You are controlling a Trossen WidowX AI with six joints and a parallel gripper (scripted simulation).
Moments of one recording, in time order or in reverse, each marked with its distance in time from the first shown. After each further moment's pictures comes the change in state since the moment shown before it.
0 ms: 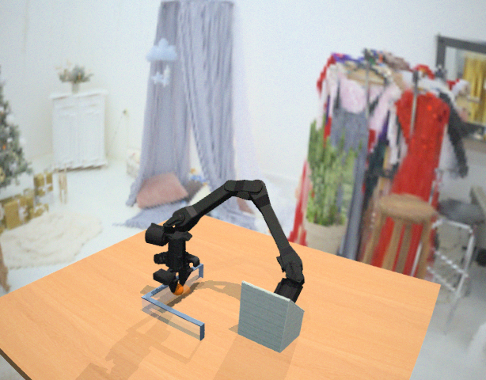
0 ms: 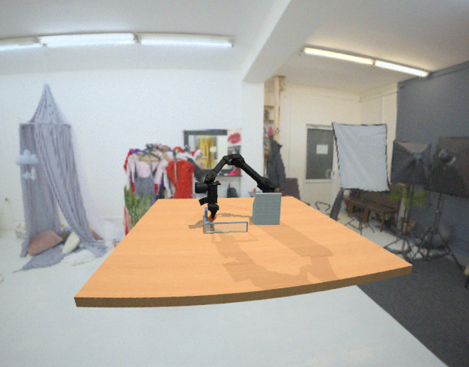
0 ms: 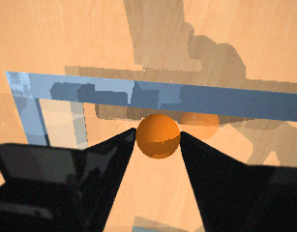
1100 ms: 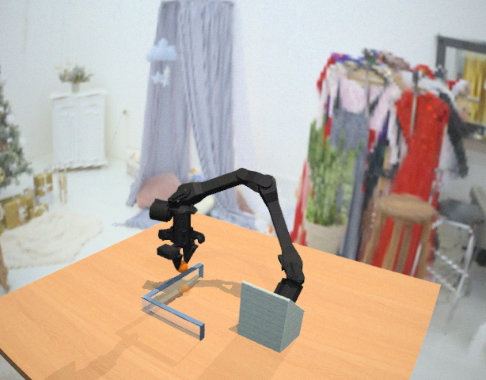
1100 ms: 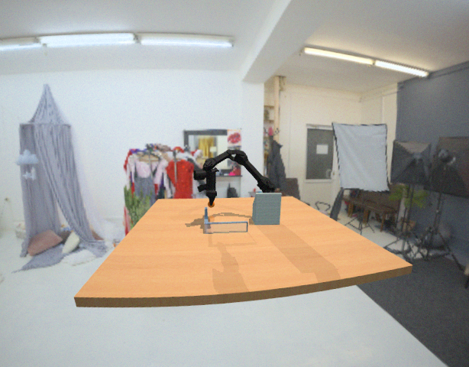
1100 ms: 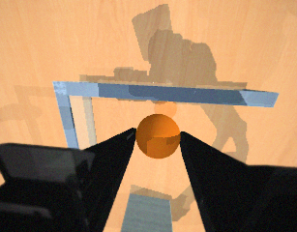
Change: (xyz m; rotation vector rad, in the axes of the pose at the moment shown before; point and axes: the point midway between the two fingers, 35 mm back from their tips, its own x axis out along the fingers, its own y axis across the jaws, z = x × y) arm -0.074 -0.034 0.008 0.030 0.003 0.009
